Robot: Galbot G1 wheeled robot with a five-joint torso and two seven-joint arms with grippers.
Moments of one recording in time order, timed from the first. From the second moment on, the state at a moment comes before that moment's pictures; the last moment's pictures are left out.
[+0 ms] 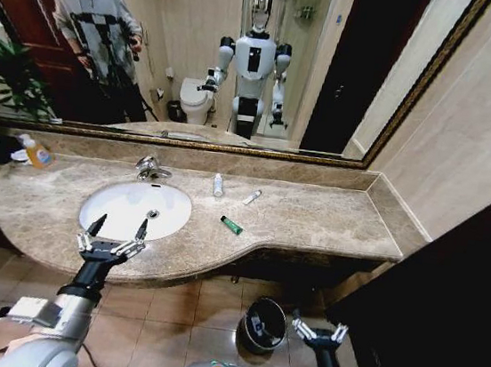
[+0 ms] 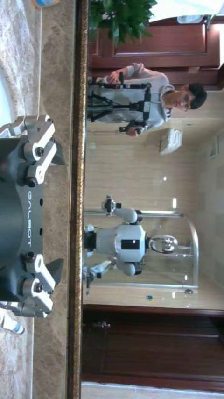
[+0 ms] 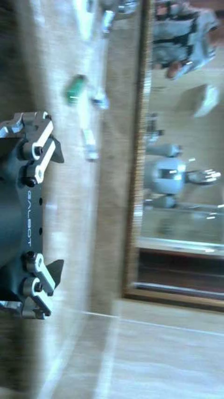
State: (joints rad) left arm 1.84 -1.36 -0.82 -2.47 -0.37 0.04 0.05; right arm -2.03 1.51 0.60 2.22 -0.01 0.40 0.04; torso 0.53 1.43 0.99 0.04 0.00
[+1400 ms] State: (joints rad) left arm 1.84 -1.36 -0.82 -2.47 -0.37 0.04 0.05; right arm -0.87 1.09 -0.11 1.71 0.26 -0.12 -0.17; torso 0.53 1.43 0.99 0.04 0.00
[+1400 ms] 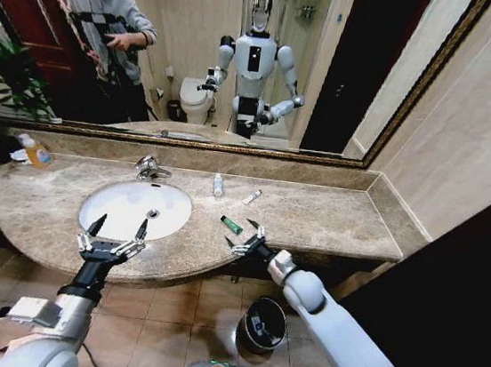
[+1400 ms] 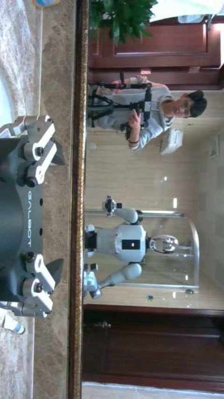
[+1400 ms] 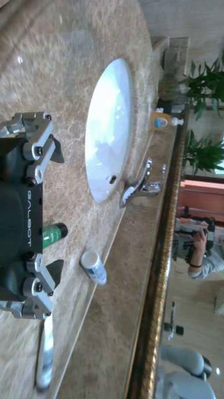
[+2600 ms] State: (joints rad) left arm 1.84 -1.36 -0.82 -2.47 -0.37 0.04 0.05; right arm -0.75 1.13 -0.15 1.55 0.29 -0.11 -0.18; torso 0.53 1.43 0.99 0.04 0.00
